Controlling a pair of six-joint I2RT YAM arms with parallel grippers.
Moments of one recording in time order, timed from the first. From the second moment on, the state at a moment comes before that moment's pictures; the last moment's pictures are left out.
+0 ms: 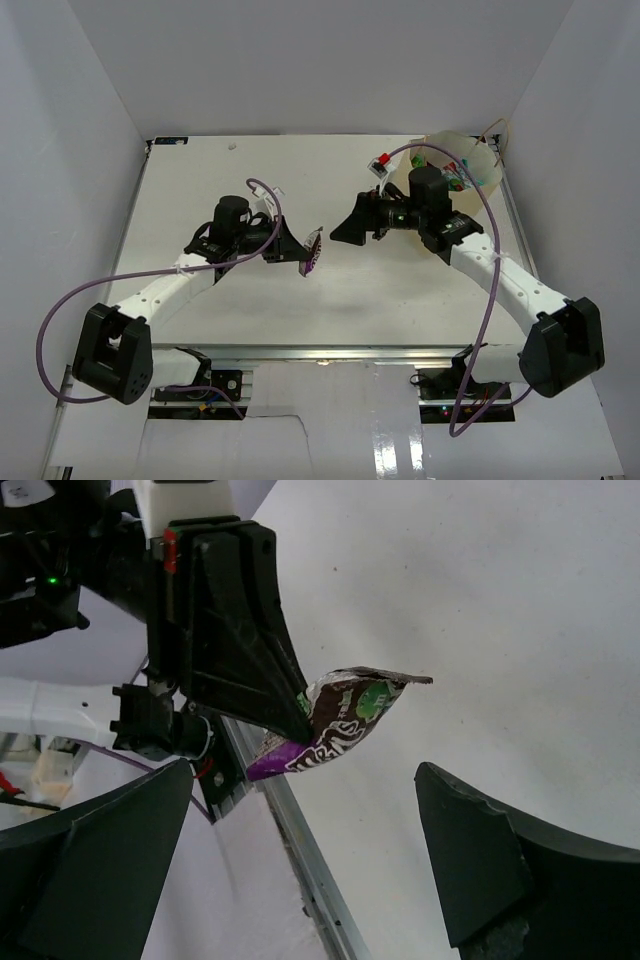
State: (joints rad) left arm -0.41 1.28 0.79 -0.05 0.73 -0.59; right arm 0.49 1.29 1.03 -0.12 -0.76 0.39
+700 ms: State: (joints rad) left arm -0.46 1.20 0.77 0.09 0.77 -0.72; right arm 0.61 1.45 1.02 0.05 -0.62 0.69
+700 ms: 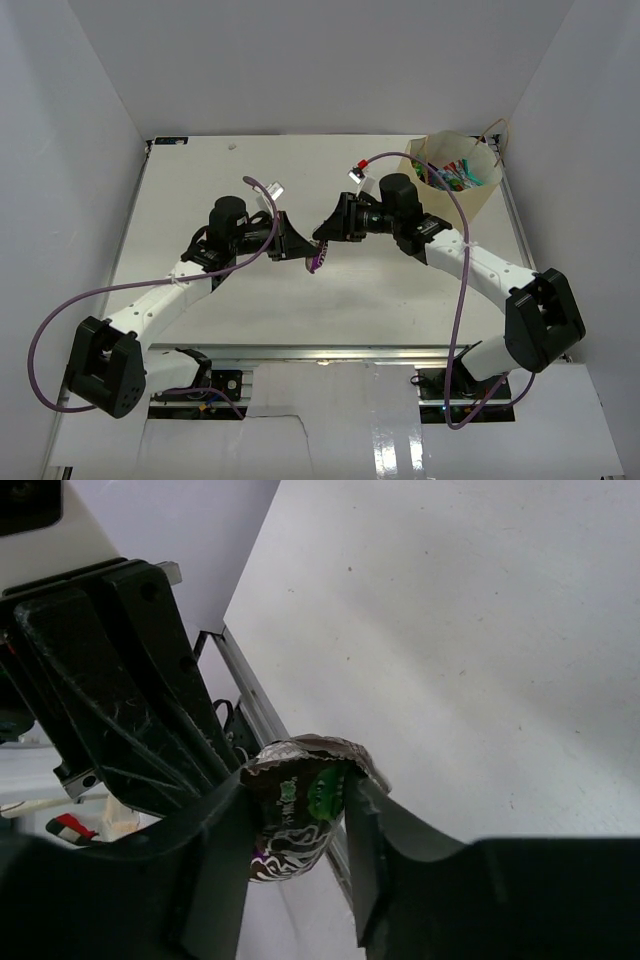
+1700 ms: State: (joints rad) left arm -0.46 0.87 0.71 -0.07 0.53 -0.58; right arm 0.13 1.34 1.60 -0.04 -0.92 0.16
